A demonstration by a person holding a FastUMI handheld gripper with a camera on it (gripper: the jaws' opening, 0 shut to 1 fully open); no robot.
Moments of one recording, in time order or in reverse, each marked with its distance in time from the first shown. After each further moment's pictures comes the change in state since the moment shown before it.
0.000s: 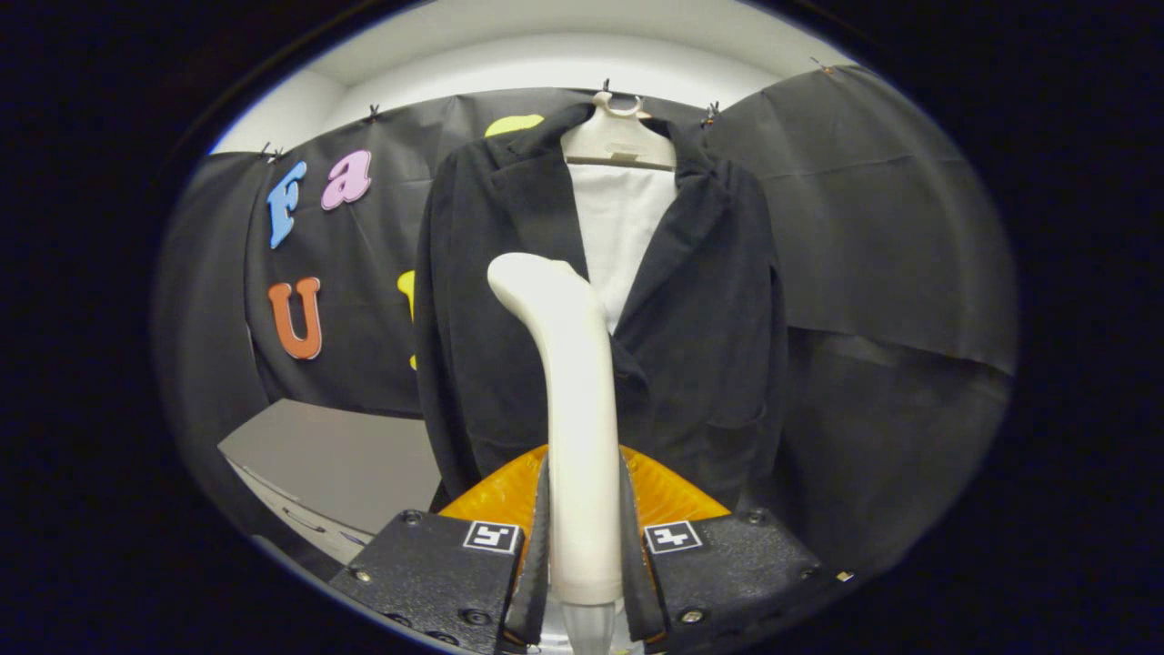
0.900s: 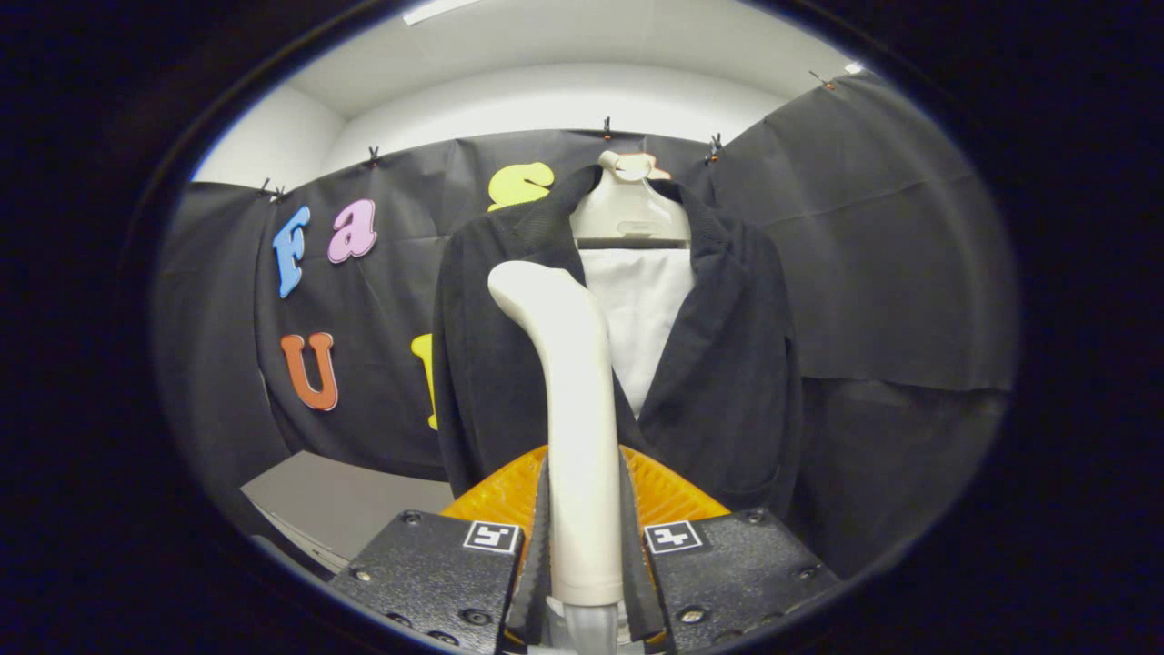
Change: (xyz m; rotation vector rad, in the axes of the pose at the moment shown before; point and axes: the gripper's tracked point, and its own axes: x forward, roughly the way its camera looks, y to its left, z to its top) arm -0.002 0.018 0.083 0.033 -0.159 0.060
